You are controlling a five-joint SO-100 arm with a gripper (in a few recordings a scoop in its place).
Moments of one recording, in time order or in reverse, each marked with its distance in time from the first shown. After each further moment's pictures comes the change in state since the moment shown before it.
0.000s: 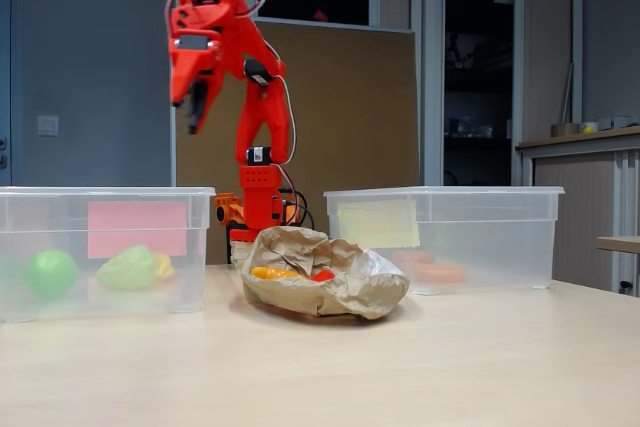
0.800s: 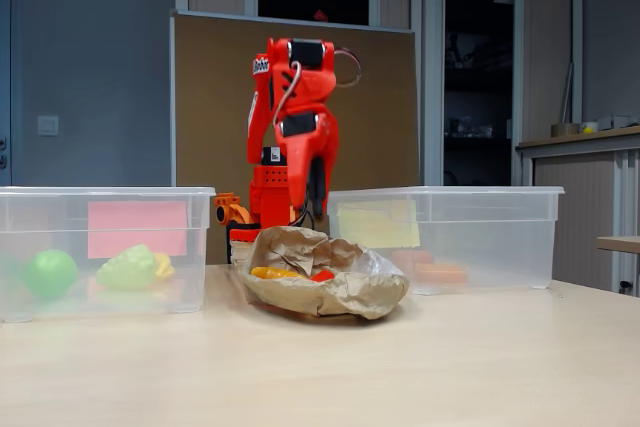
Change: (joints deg) arm -27.5 -29.1 1.9 -23.6 45.6
